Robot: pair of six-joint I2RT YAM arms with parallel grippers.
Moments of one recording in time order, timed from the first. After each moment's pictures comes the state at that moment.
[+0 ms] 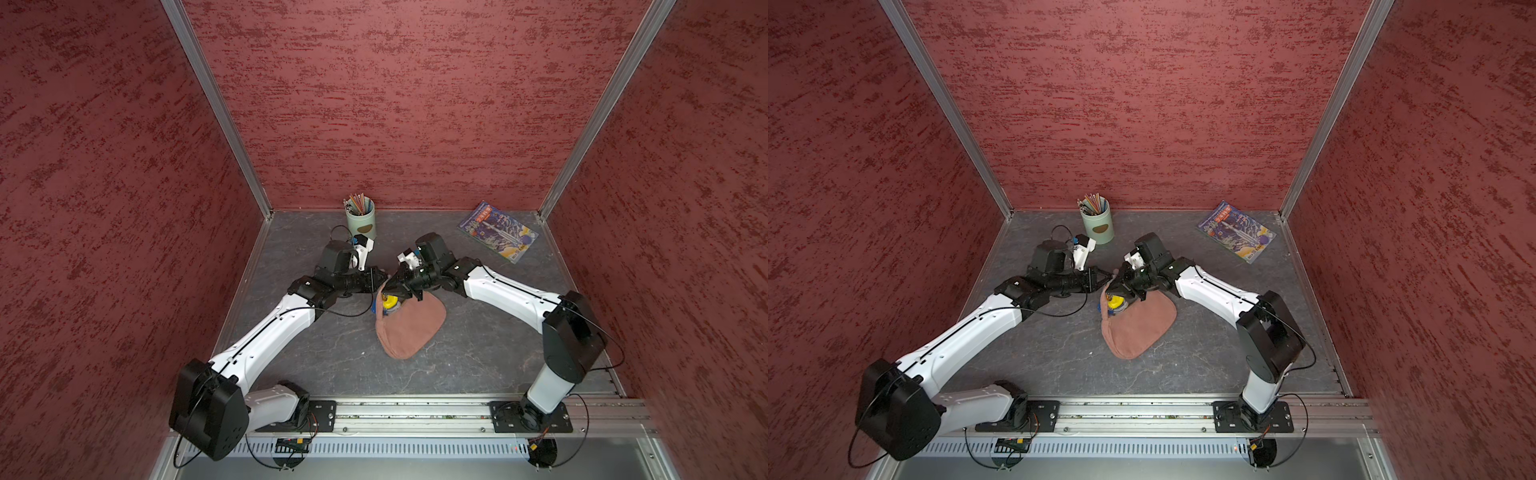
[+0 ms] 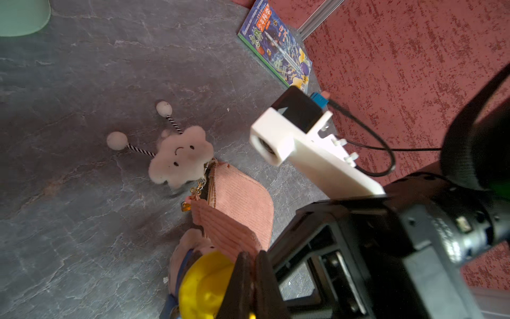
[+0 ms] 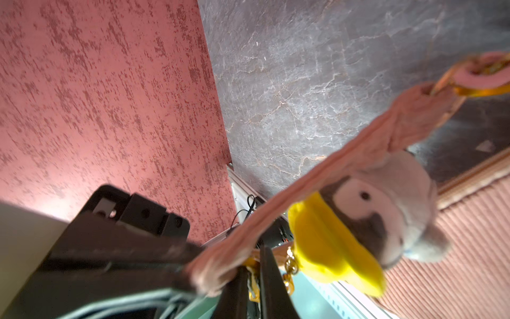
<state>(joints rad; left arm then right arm) -0.48 1.21 0.93 -0.31 0.50 -0.52 0.68 1.75 1.29 -0.26 -0.69 1.23</state>
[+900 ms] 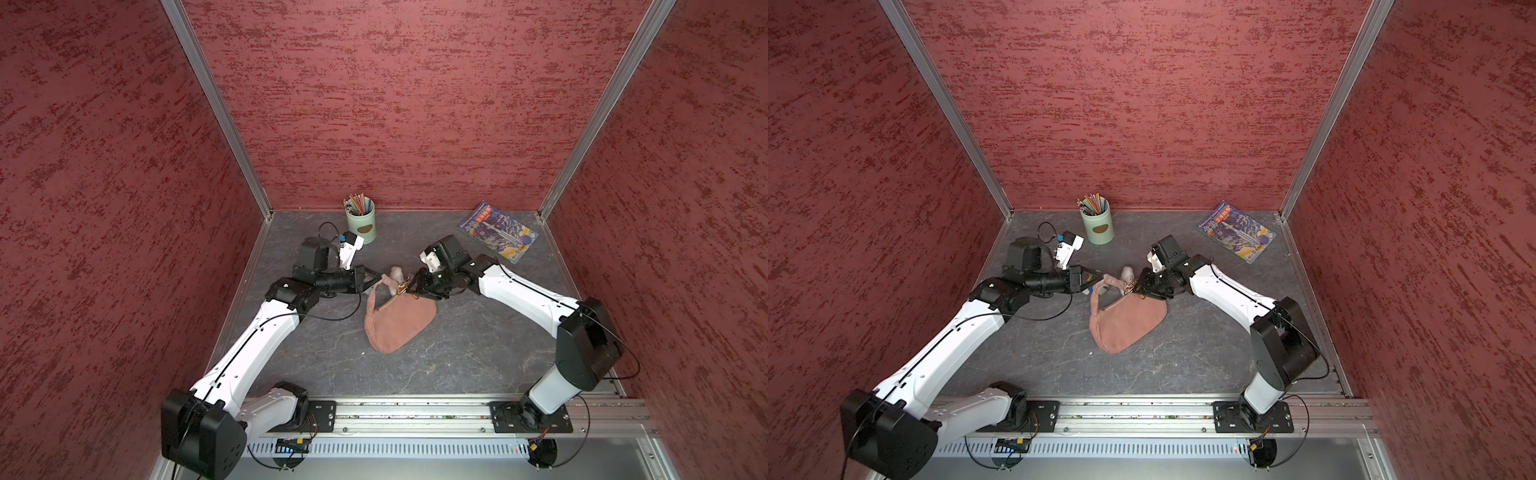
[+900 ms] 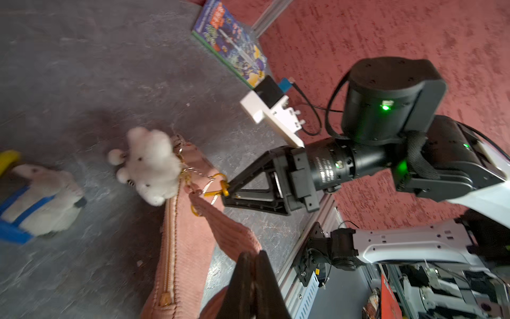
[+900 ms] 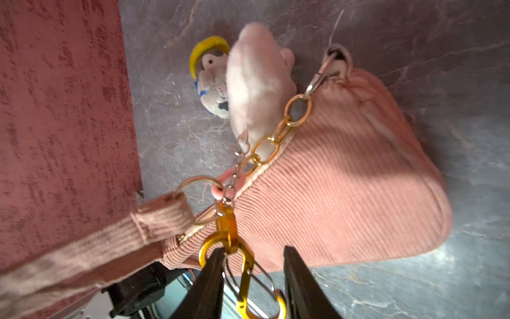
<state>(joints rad) -0.29 1.13 0.96 -0.48 0.69 -0.45 0.60 1.65 1.23 -0.57 -0.47 0.73</state>
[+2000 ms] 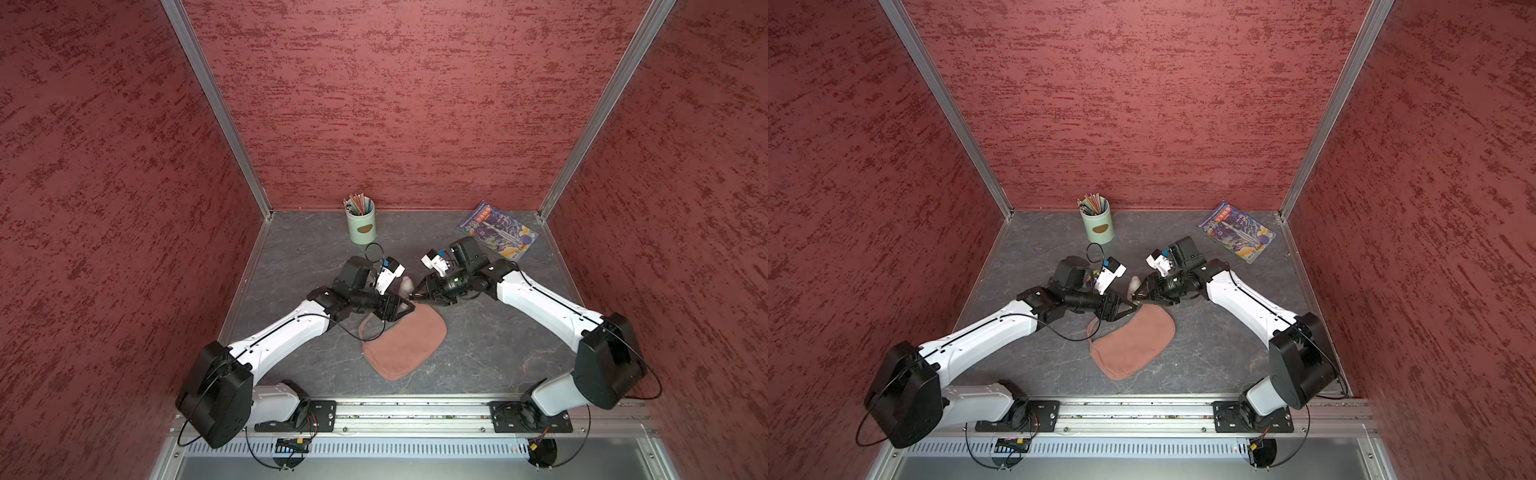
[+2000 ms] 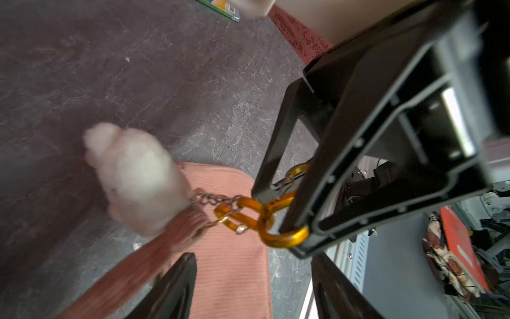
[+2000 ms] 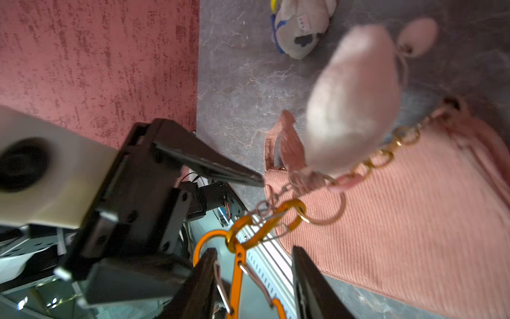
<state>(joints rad) -0.59 1.28 0.79 -0.18 0.61 -0.20 0.53 1.52 1.15 -0.57 -0.84 0.61</state>
